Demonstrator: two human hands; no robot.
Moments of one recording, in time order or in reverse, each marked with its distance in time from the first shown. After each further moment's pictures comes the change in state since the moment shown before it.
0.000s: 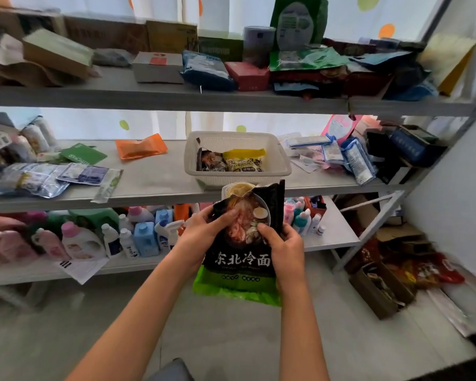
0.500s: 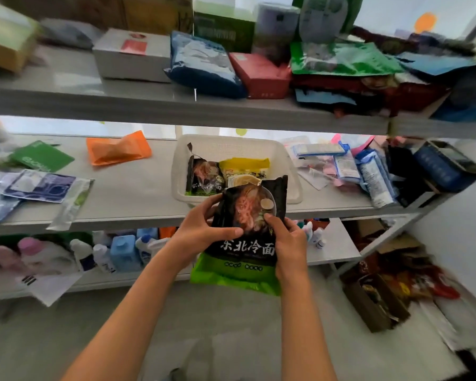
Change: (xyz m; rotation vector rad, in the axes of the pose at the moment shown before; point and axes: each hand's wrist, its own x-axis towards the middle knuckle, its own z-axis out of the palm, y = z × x) left_hand 0.170 0.019 -0.042 0.271 -0.085 0.017; right_hand 0.176 -0.009 0.046 0.020 0.135 0.119
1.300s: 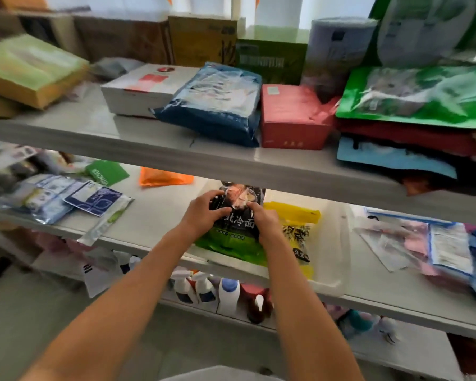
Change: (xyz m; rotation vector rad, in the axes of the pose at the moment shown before) left_hand 0.199 -0.011 -0.061 0.708 0.581 -0.016; right_hand 0.253 0.007 0.148 -0.292 -0.422 0.355
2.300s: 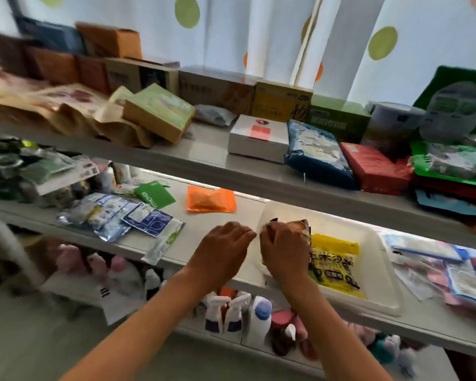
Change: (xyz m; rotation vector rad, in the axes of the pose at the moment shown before) left_hand -0.109 -0.049 -0.156 0.496 0.245 0.782; right_hand -0.175 0.005 0.132 -0.991 0.442 -0.978
